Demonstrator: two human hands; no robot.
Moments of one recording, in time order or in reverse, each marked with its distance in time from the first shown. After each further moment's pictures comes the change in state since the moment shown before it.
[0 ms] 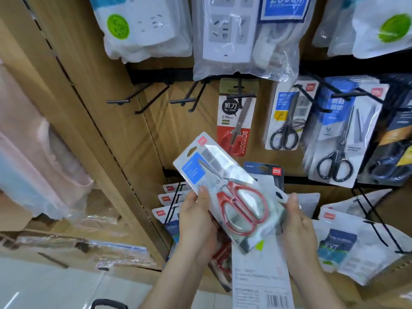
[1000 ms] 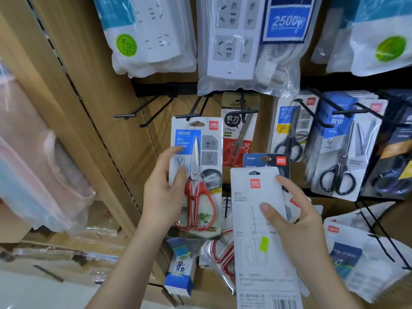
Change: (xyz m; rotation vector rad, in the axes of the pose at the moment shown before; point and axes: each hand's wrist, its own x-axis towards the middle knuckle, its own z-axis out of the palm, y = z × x) left_hand 0.021 0.082 -0.024 0.723 -0.081 0.604; right_hand 0.006 -0.030 0.009 0.104 -0.113 -0.143
